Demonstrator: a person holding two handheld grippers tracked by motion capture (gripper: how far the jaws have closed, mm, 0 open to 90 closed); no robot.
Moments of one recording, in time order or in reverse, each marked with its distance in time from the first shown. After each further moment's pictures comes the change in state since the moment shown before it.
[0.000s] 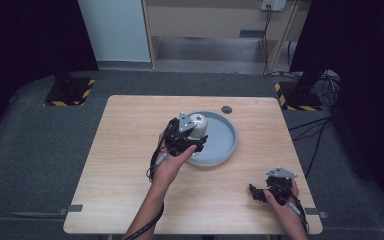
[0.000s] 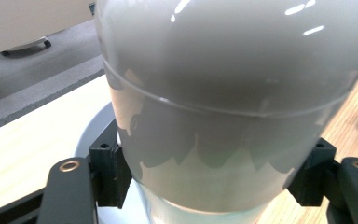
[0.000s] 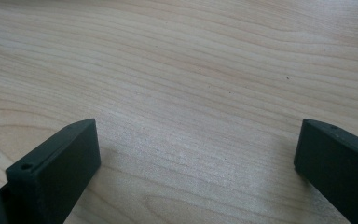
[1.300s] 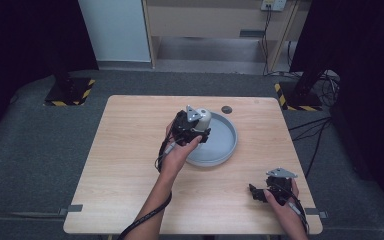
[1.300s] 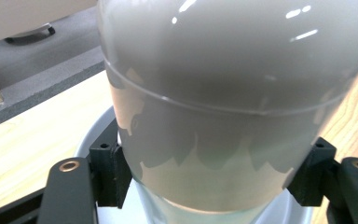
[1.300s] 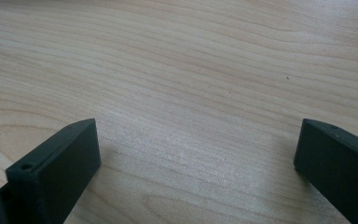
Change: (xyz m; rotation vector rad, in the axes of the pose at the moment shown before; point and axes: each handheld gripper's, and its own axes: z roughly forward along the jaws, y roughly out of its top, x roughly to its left) left arm 0.016 0.006 0.050 0.059 0.030 -0.011; right arm 0.000 0.000 0.000 -0.002 -0.001 -0.004
